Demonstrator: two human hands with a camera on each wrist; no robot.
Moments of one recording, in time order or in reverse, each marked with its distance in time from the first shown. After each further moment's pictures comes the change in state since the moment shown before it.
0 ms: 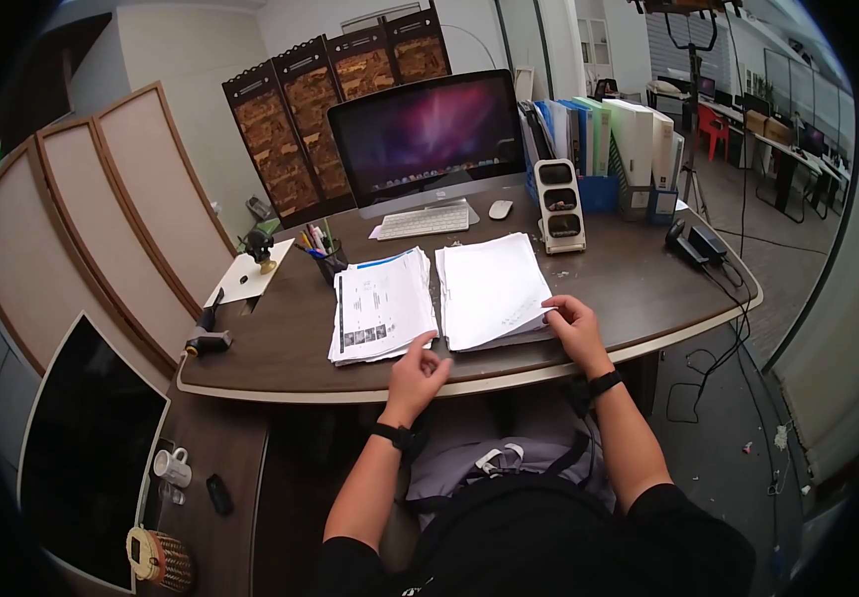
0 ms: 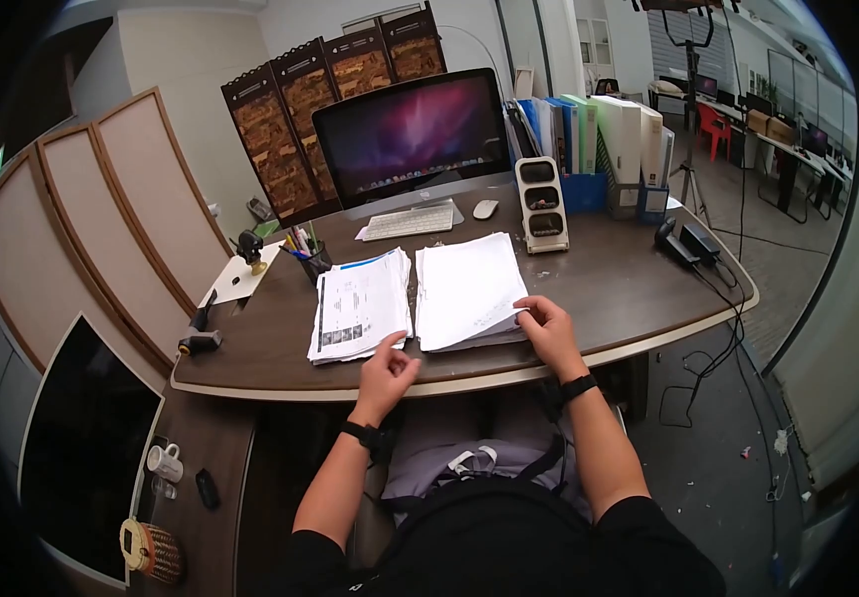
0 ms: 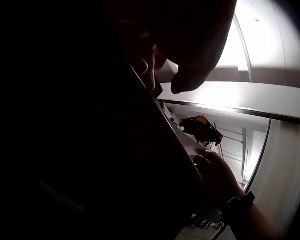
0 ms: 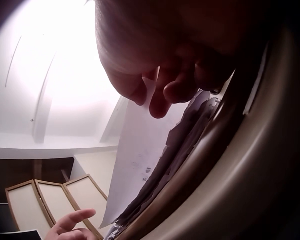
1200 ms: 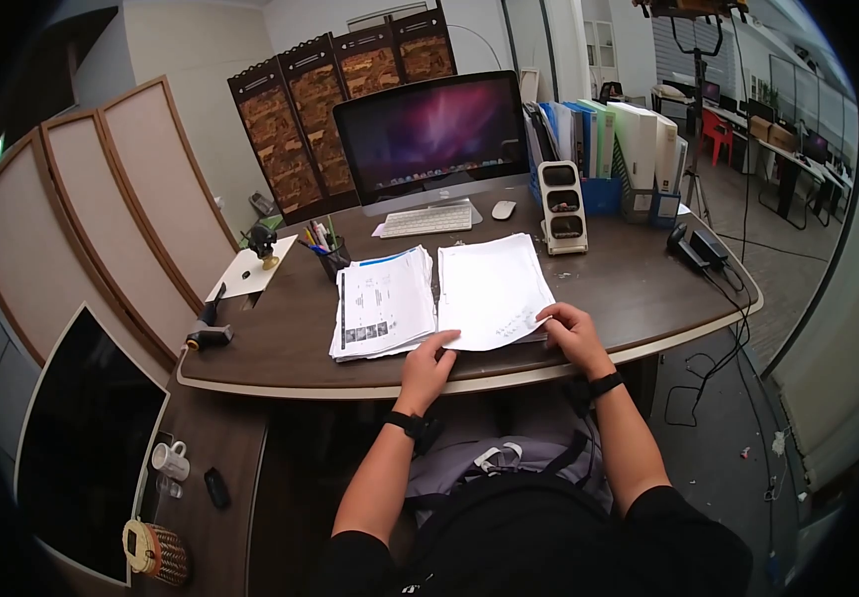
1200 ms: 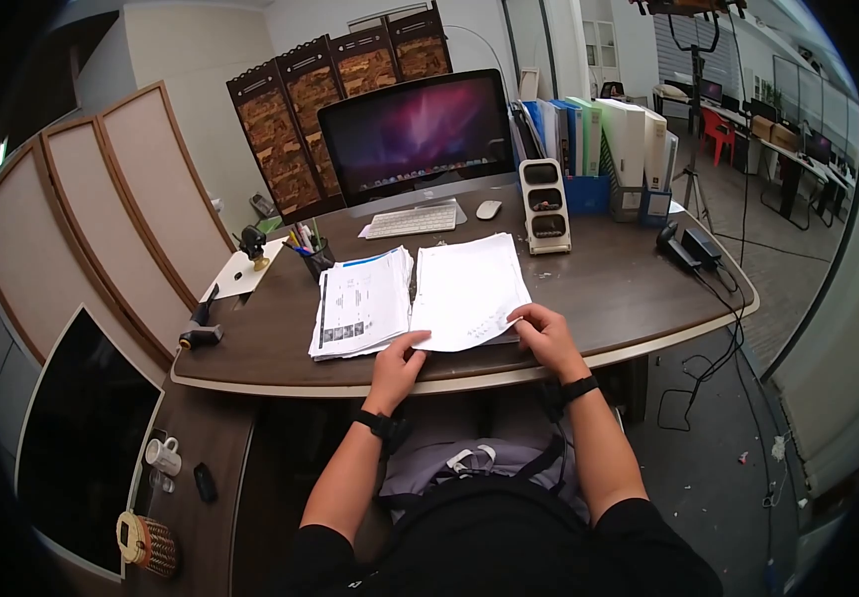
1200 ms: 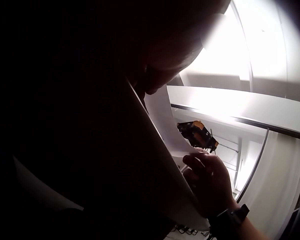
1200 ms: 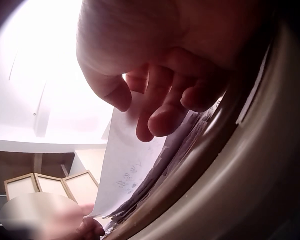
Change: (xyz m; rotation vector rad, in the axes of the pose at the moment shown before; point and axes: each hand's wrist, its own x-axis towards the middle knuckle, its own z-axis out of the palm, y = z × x) left_hand 0.014 -0.007 0.022 -0.011 0.005 0.067; right_hand -0.004 0.000 -0.006 0.075 -0.197 0.058
